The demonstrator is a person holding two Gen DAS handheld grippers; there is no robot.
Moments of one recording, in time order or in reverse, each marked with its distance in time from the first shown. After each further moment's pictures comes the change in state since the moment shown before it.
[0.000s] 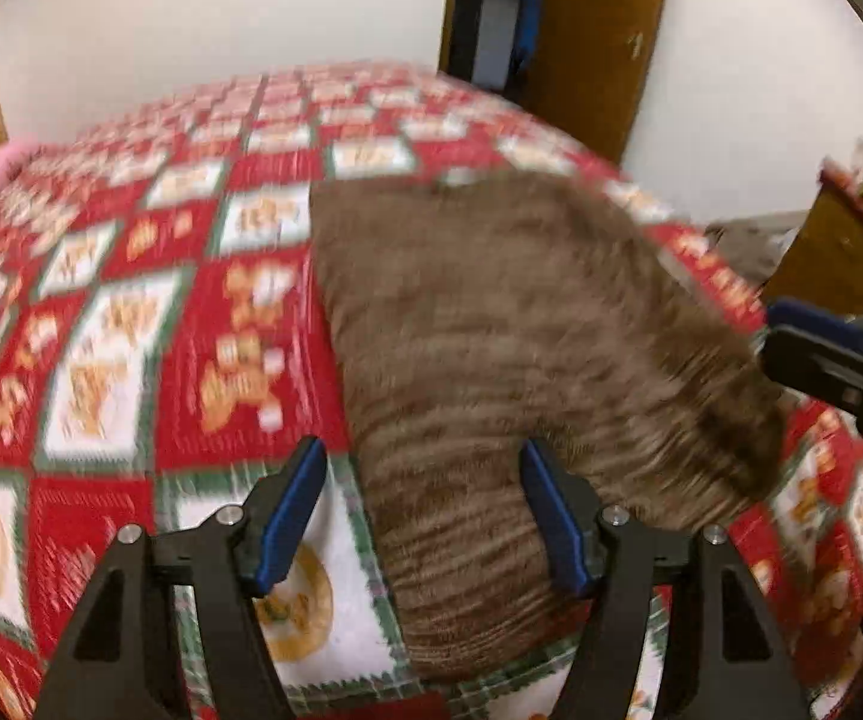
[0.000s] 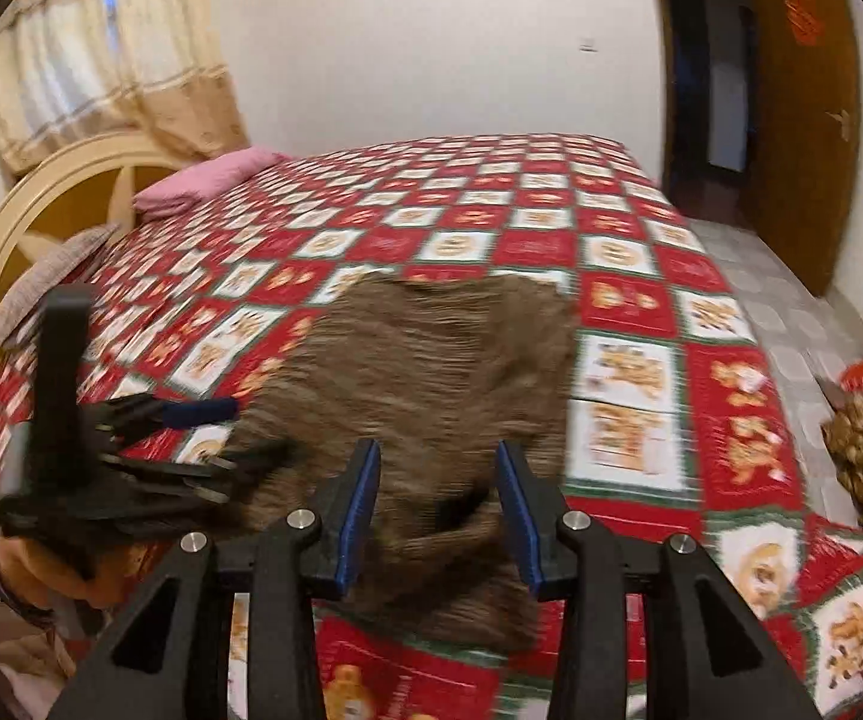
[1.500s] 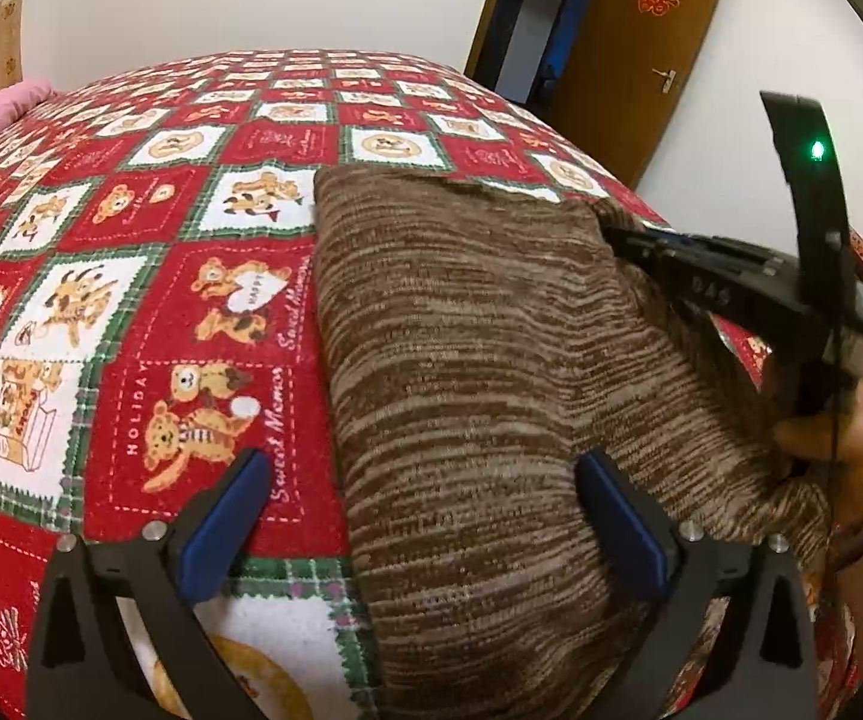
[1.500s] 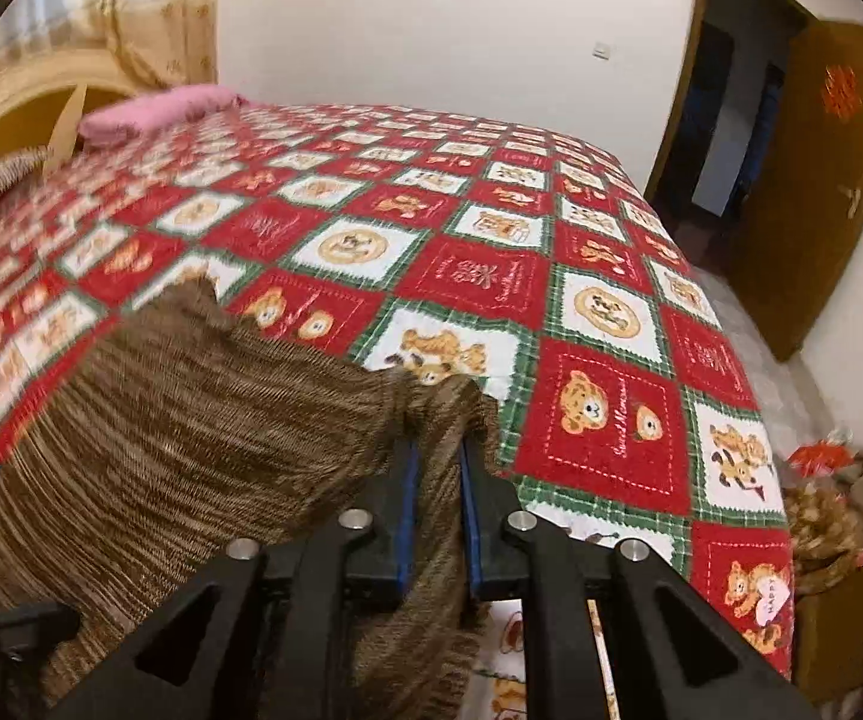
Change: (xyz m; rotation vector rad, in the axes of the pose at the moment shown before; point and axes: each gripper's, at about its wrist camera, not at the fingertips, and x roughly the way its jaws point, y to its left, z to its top) left arm 0.034 0.020 0.021 -0.118 -0.046 -0.066; right arm 0.129 -0.075 0.079 -0.105 0.044 -0.252
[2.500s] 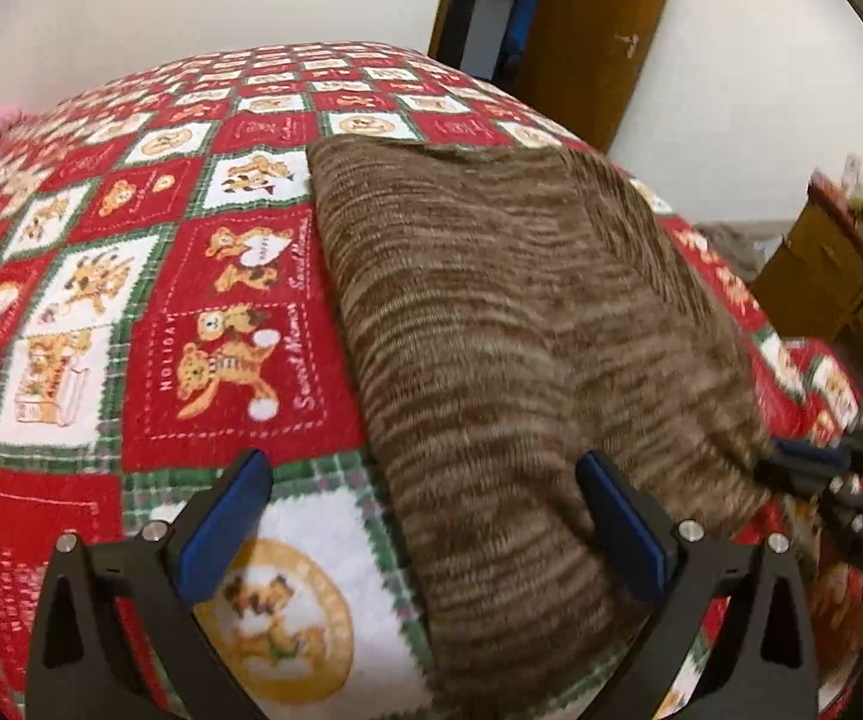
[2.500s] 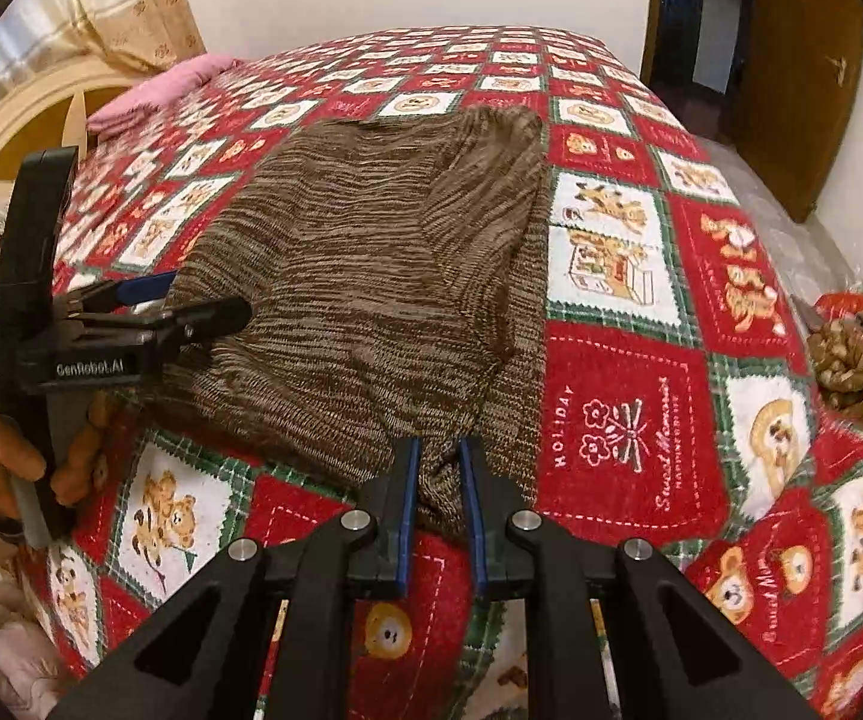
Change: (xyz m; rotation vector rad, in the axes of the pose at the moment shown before) left arm -0.025 0.001 -0.021 0.110 0.050 -0.021; right arm -0.128 0.050 -0.117 0.115 0.184 0.133
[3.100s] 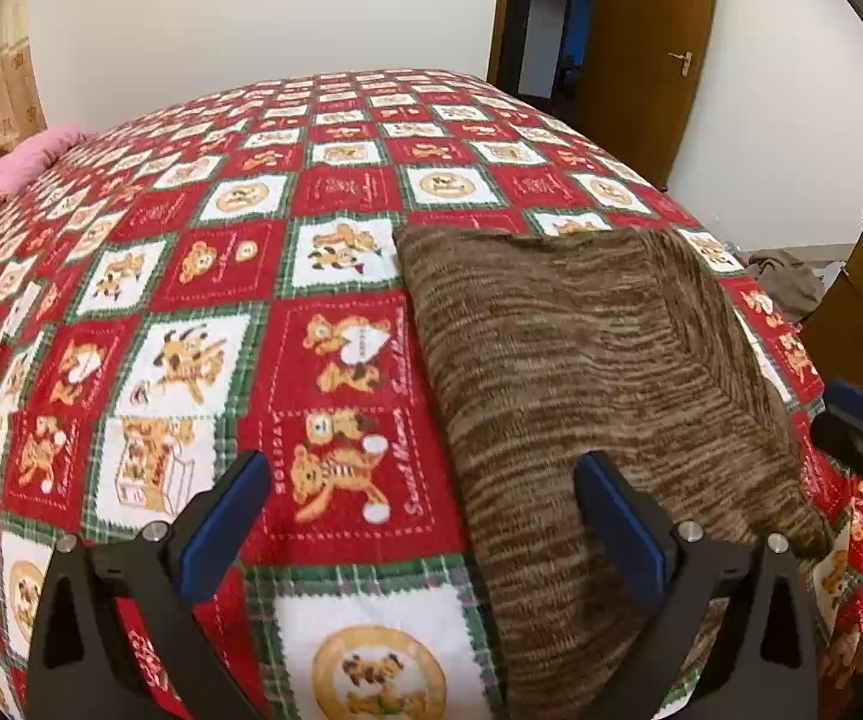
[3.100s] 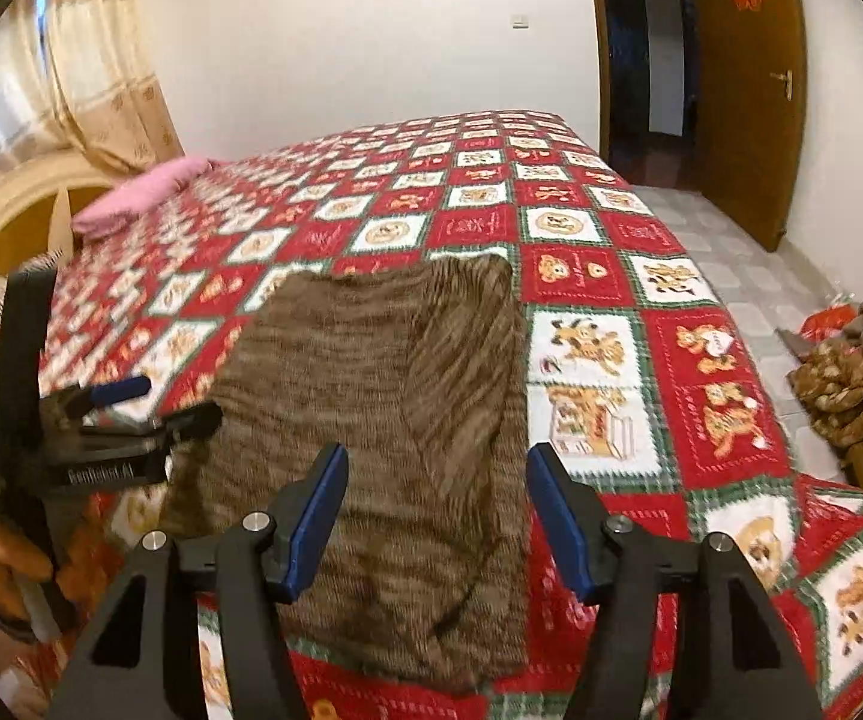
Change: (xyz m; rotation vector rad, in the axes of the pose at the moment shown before) left arm -0.008 0.021 0.040 -0.032 -0.055 0.165; right arm -0.003 -0.021 0.054 0.159 -0.212 0.030
